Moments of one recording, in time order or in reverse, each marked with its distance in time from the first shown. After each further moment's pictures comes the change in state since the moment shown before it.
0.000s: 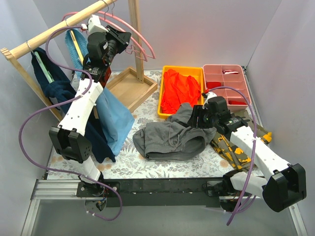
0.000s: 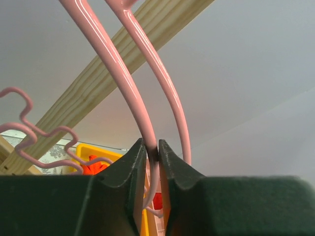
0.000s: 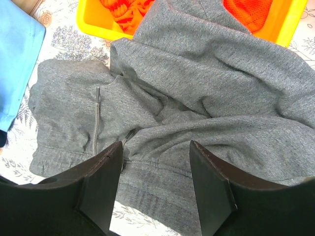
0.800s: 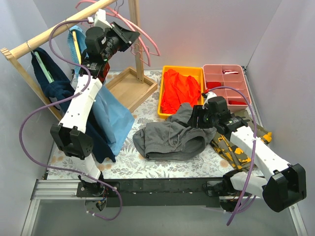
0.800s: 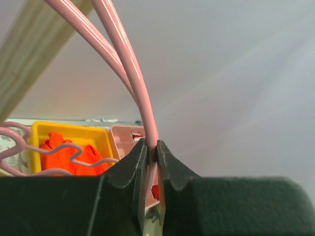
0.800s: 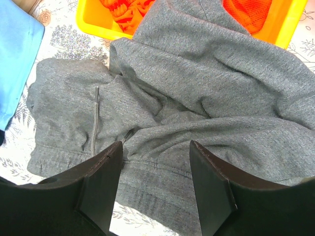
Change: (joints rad) left arm 0.009 0.030 0.096 -0.058 0.255 -0.056; right arm 0.000 -0.001 0.000 0.000 0.000 -0.012
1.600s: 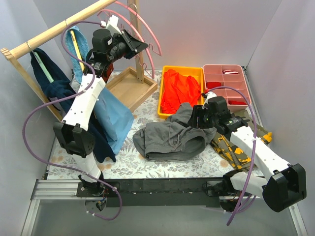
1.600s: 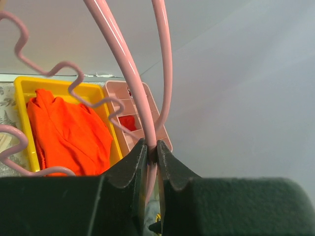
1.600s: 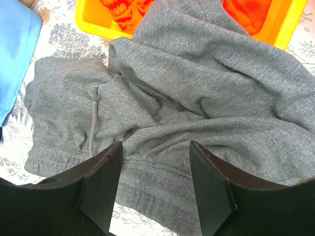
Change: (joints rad) left arm -0.020 0.083 0.066 -0.135 0.205 0.042; right arm 0.000 0.000 0.000 -0.001 0.000 -0.013
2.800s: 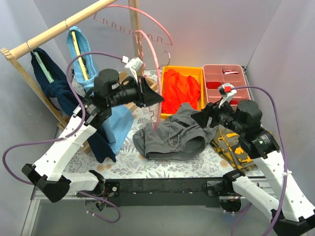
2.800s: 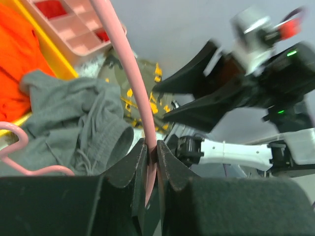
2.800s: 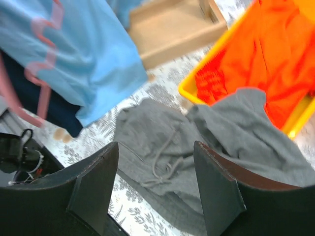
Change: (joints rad) left arm -0.326 -0.569 -0.506 -0.177 0.057 0.231; right arm 0.000 -0.341 0.132 -0.032 -0.188 -0.108
